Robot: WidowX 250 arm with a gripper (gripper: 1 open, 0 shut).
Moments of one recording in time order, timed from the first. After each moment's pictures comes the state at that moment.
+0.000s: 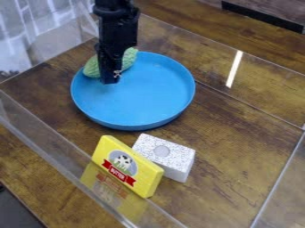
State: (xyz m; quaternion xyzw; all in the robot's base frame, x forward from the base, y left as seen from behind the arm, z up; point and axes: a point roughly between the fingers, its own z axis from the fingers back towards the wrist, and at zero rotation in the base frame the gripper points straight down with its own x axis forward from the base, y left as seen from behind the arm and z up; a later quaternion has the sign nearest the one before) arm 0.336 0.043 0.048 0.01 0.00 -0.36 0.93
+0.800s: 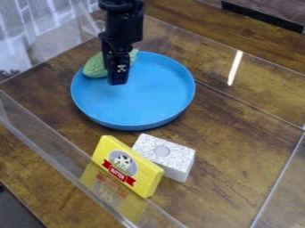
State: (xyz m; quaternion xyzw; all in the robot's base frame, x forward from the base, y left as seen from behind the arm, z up) arm 0.339 0.039 0.052 0.00 0.00 -0.39 0.92
